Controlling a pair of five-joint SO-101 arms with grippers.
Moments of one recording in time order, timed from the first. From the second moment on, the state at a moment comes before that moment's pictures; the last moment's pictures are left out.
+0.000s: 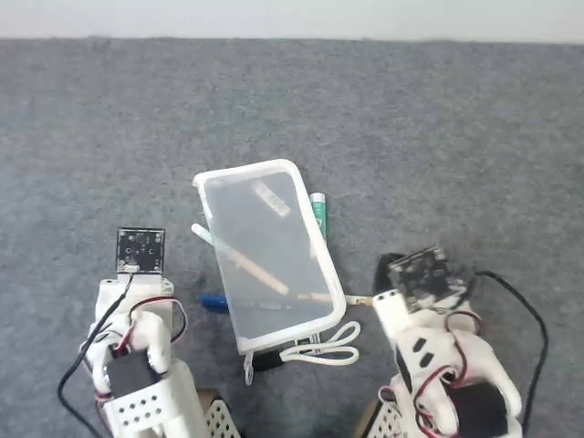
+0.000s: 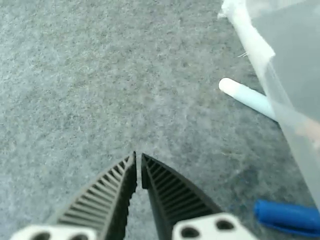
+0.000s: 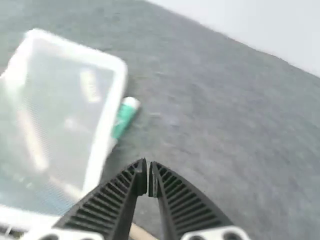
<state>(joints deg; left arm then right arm) -27.0 -103.3 95.8 66.1 -16.7 -17.9 -102.6 67.5 75.3 14.5</state>
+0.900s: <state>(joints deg) -27.0 -103.3 95.8 66.1 -16.7 -53.8 -55.3 54.0 76.7 13.1</state>
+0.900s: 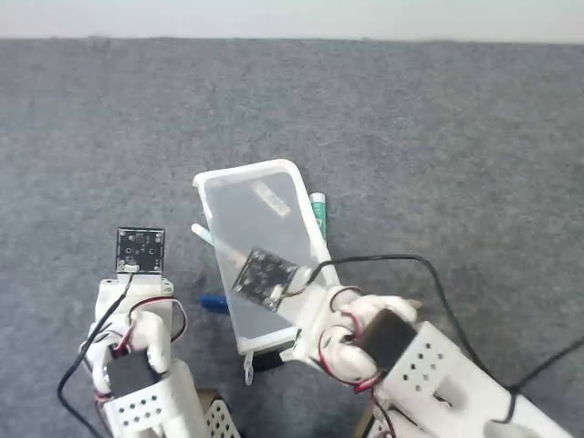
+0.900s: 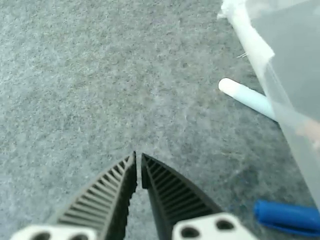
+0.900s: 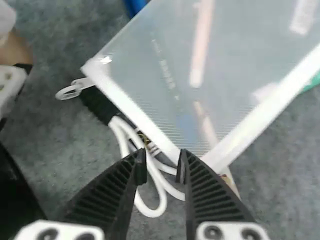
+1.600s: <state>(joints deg) -34.5 -103.3 97.3 58.9 -16.7 -64.2 -23.9 54.0 67.7 12.7</state>
